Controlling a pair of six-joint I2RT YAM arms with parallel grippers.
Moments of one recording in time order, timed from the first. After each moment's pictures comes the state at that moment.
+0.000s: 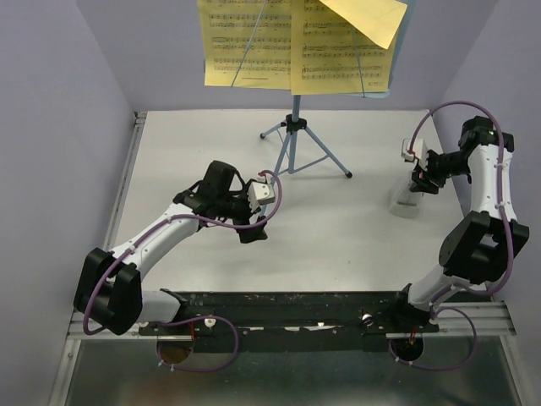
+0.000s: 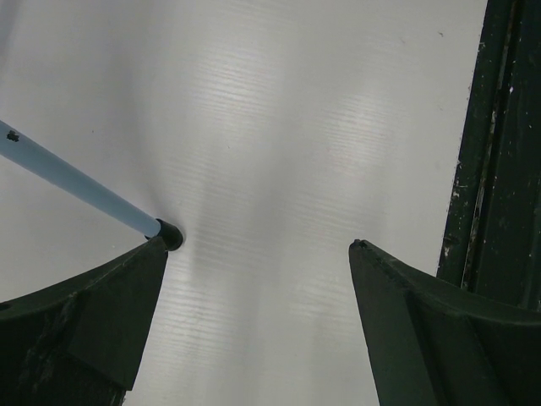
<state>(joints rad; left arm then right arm) -0.49 1.31 0.89 -0.41 0.72 0.54 -0.35 1.62 1.57 -1.33 -0.67 -1.67</state>
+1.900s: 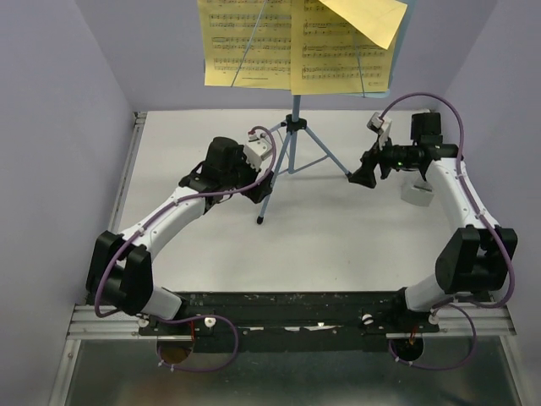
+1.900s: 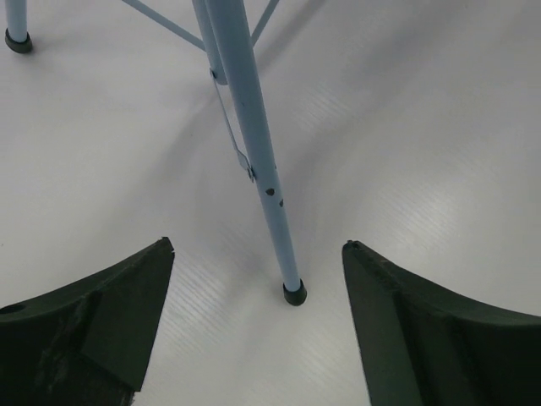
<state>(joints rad) -0.47 1.41 1.04 -0.22 0.36 0.19 -0.02 1.50 1.33 -0.75 -0.89 -0.66</state>
